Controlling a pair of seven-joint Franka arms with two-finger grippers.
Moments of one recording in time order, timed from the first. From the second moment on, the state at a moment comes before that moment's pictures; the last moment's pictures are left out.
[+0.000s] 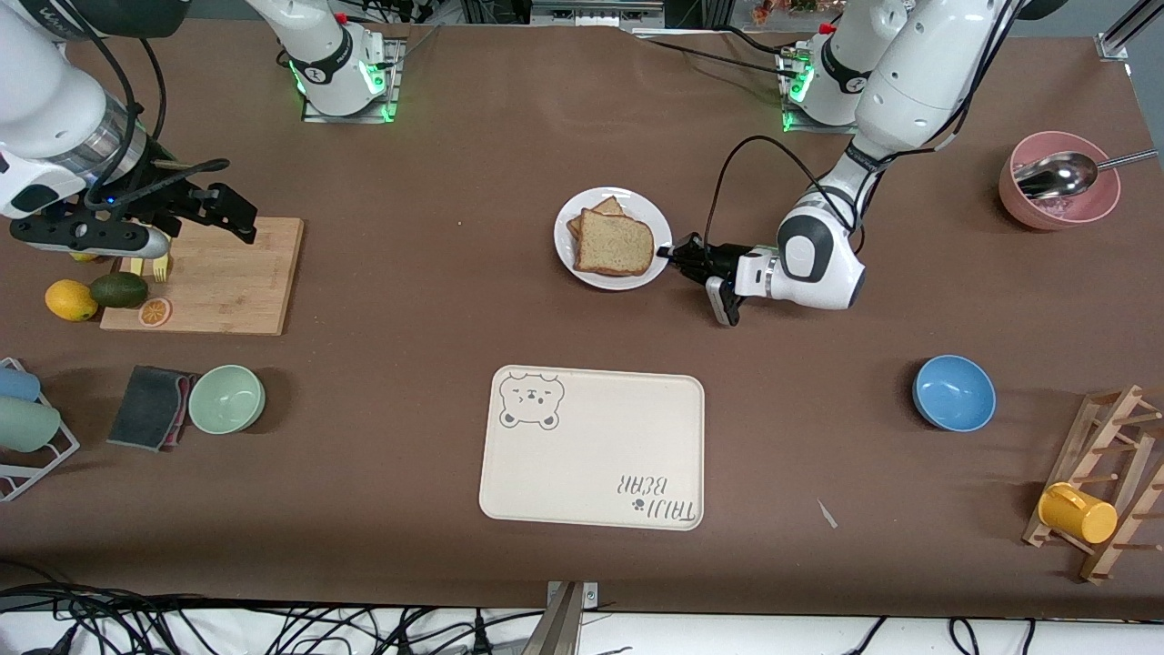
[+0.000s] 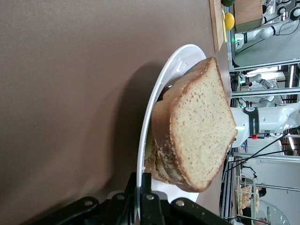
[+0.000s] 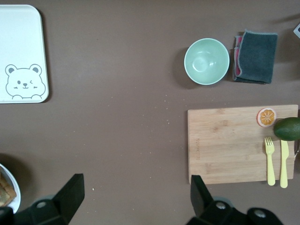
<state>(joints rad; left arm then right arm) -0.17 0.64 -0.18 -2.14 -1.25 2.06 1.22 -0.13 0.00 0.29 -1.70 -0.02 1.69 0.25</state>
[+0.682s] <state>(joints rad) -0.17 0.62 -0.18 -1.99 -1.25 2.08 0.89 -0.13 0.02 0.28 -1.70 -0.02 1.69 0.25</state>
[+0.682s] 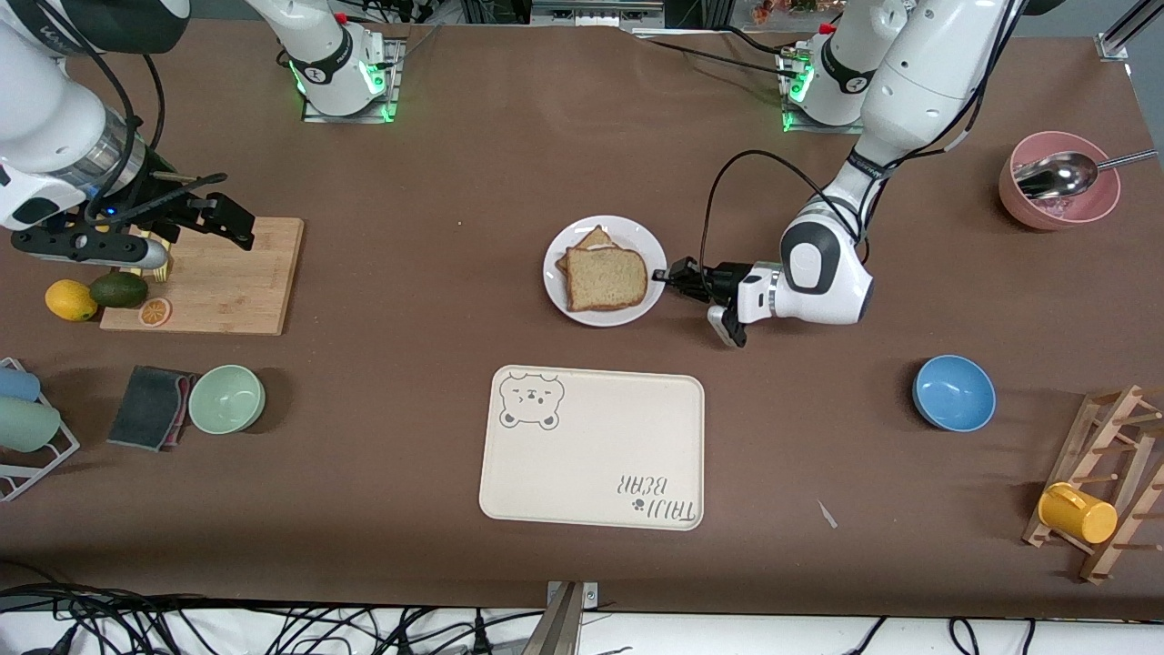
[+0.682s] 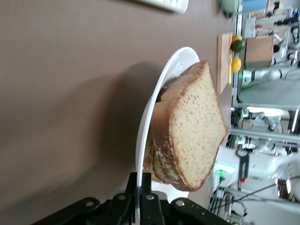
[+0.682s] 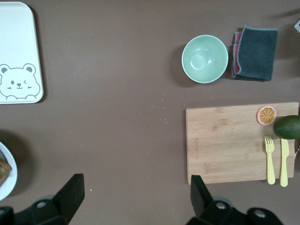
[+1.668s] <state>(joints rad) -0.17 0.87 -0.10 -1.40 -1.24 2.06 0.48 -0.13 0.03 0.27 -1.70 0.00 1.69 0.25</state>
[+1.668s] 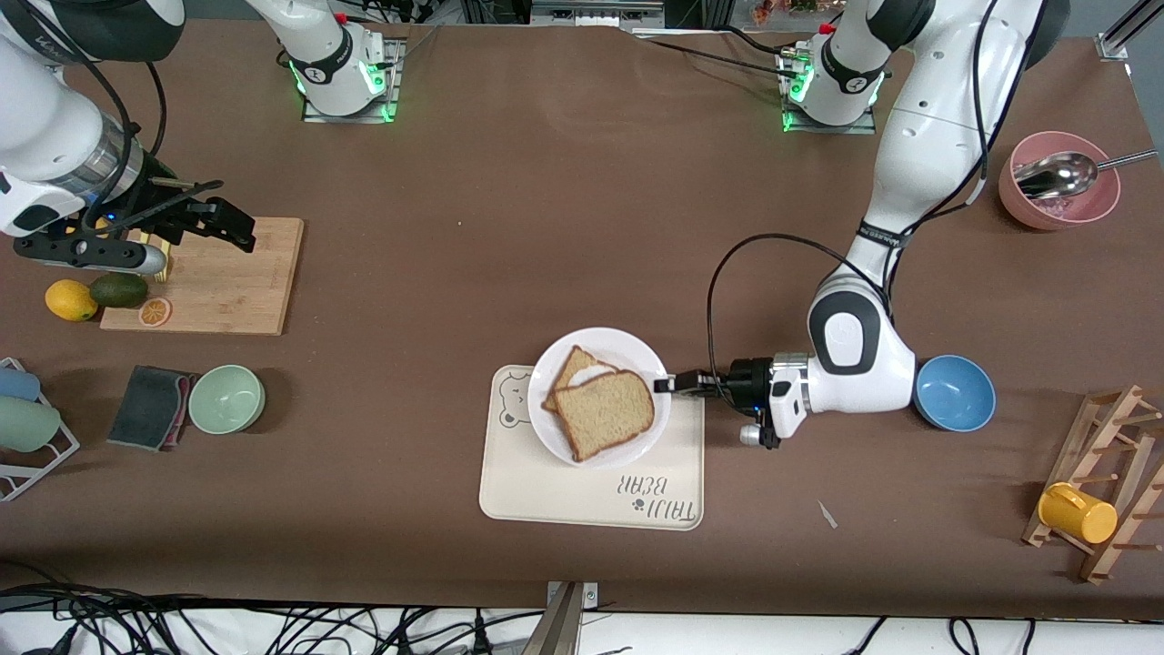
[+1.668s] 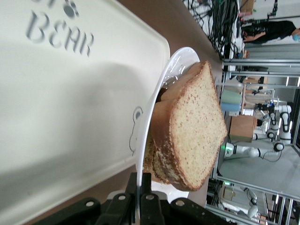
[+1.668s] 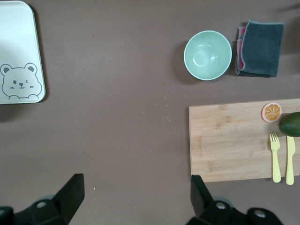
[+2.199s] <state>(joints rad) -0.17 1.00 -0.08 -1.28 -1.24 2.06 0.47 -0.13 0.03 0.27 -1.70 0.00 1.70 0.25</state>
